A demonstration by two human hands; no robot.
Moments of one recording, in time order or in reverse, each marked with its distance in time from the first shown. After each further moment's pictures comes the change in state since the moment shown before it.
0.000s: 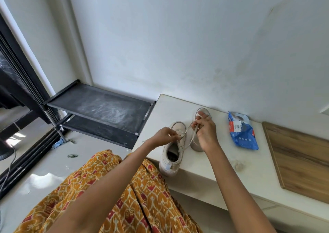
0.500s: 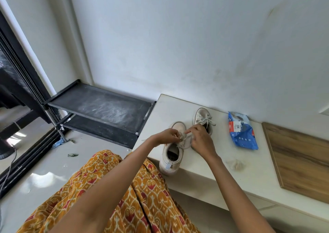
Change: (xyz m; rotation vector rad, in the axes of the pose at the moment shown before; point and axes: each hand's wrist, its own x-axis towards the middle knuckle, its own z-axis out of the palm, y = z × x) left_hand 0.000 0.018 -0.001 -0.018 -0.215 -0.112; right_hand 0.006 0.033 -0.045 -1.685 -0.275 -0.621
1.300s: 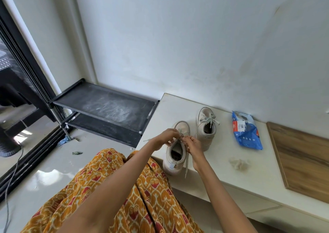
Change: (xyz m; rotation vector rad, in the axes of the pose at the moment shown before) left_hand 0.002 -0.019 0.004 -0.317 0.087 -0.051; right_hand -0.023 -0.046 0.025 1.140 -0.065 0.669
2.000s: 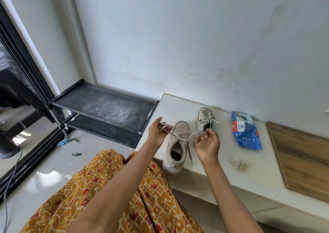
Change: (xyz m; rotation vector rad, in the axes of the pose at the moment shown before) left_hand 0.001 0.000 -0.009 -1.333 0.415 0.042; right_hand 0.023 -0.008 -0.031 1.083 -0.032 -0.045
